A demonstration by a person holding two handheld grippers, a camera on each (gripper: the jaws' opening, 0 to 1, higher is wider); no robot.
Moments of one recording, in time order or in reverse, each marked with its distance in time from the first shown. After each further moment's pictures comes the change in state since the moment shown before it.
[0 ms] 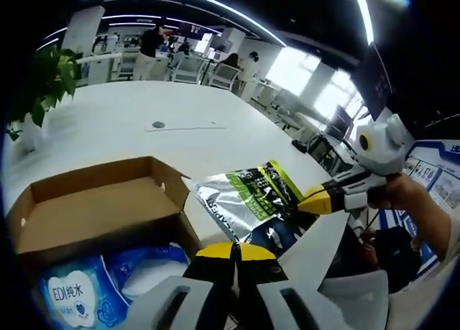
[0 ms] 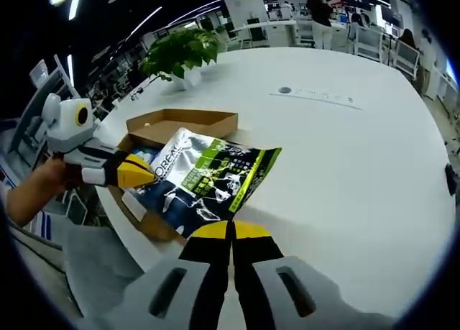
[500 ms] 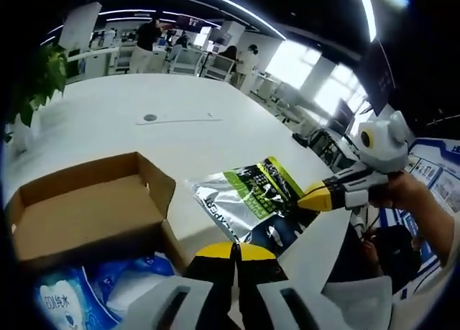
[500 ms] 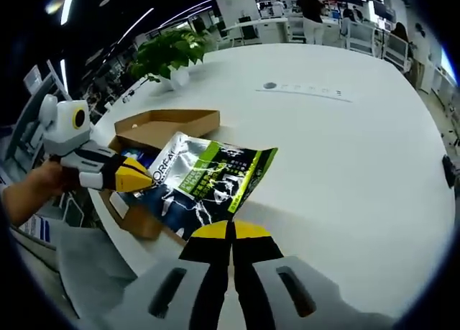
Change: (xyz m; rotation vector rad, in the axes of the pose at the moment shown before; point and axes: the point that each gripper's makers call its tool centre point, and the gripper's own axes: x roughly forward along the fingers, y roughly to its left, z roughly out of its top) left arm 0.035 -0.005 0.000 -0.004 0.051 -0.002; right arm 0.006 -0.033 -0.005 0.034 0.011 -0.027
